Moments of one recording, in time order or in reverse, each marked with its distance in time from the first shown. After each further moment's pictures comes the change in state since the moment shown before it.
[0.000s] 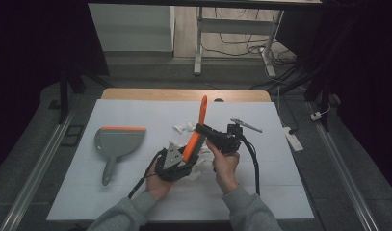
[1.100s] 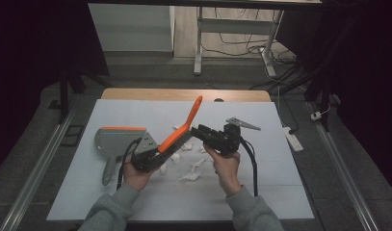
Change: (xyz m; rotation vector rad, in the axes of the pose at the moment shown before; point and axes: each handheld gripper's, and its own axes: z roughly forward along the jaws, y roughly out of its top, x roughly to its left) left arm 0.064 0.003 -0.047 0.072 -0.071 -0.093; right arm 0.020 0.004 -0.006 0.073 0.022 -0.164
